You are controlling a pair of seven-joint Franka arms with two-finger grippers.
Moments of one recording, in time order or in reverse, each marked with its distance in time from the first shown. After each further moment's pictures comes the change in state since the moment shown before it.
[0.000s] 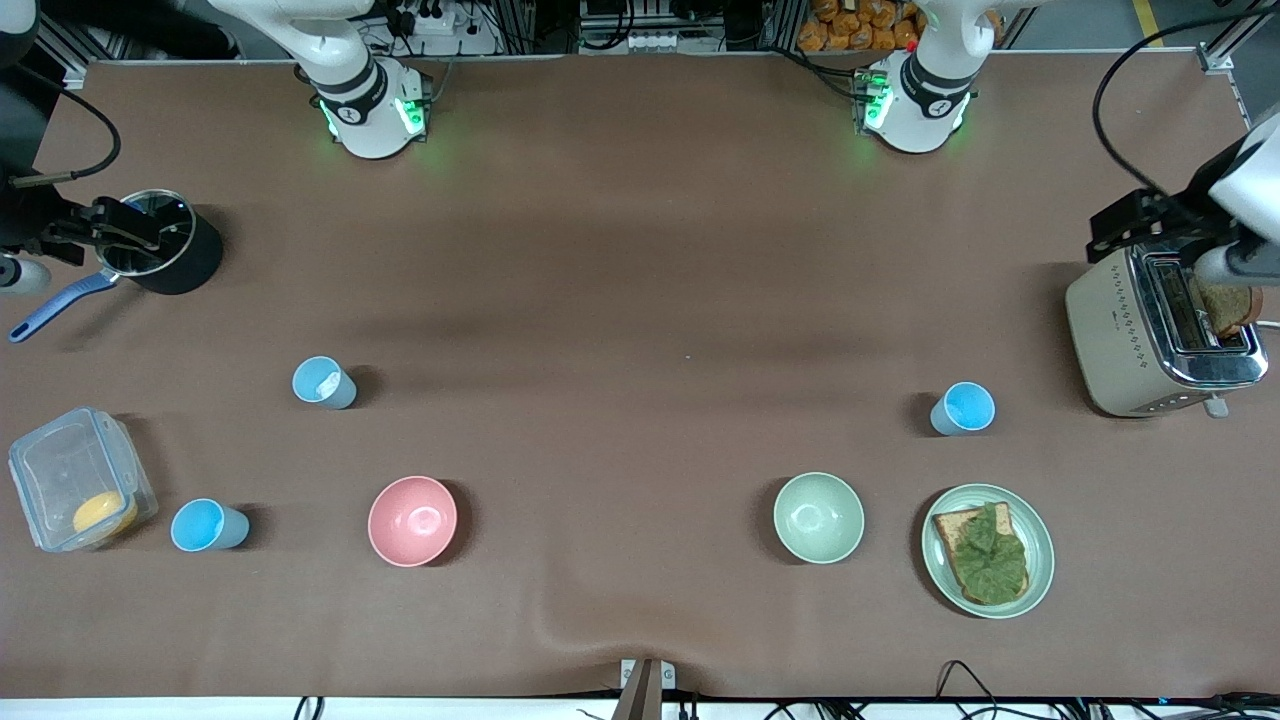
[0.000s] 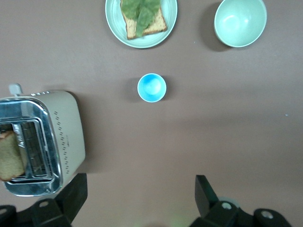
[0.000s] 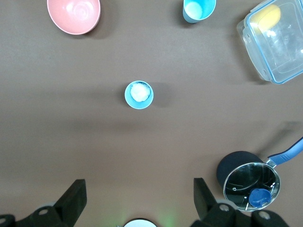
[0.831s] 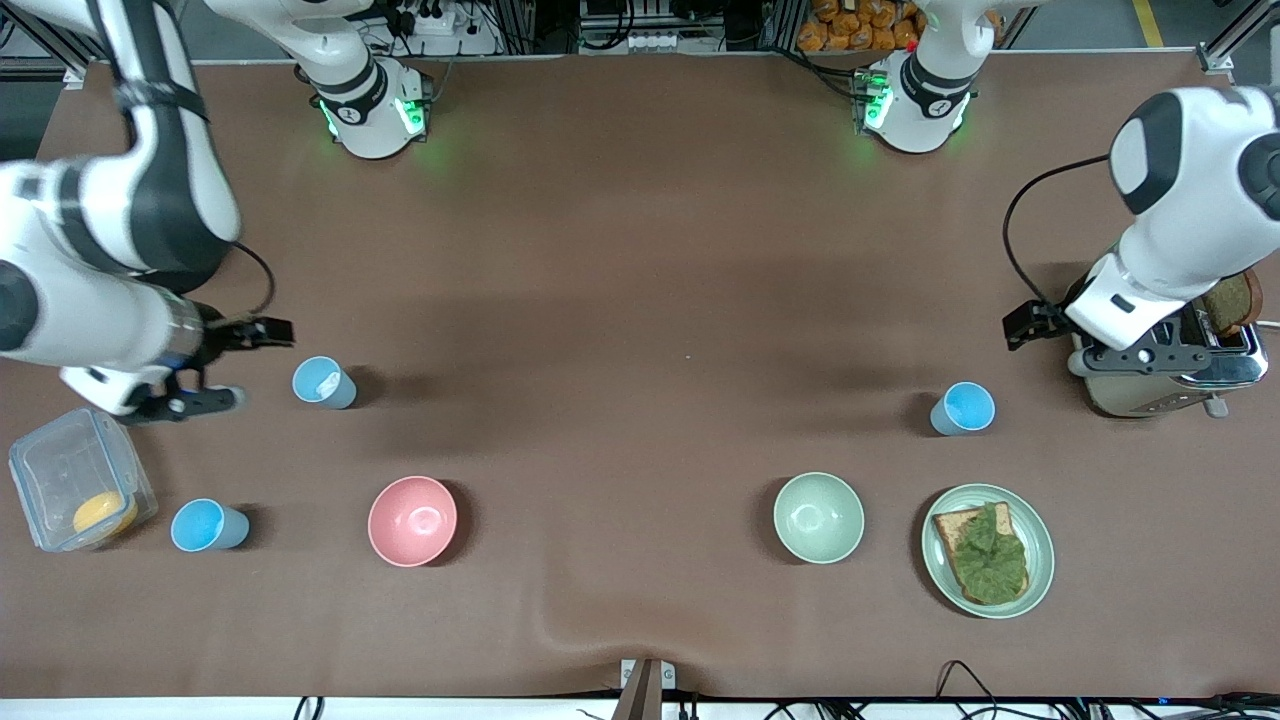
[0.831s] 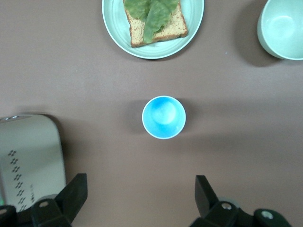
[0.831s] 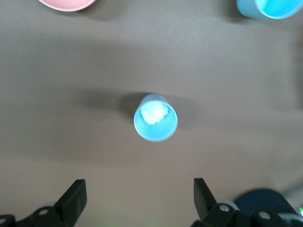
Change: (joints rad) left arm 0.019 0.036 -0.005 -0.443 0.057 0.579 -0.035; right arm 0.112 0.271 0.010 -0.124 -0.045 0.274 0.003
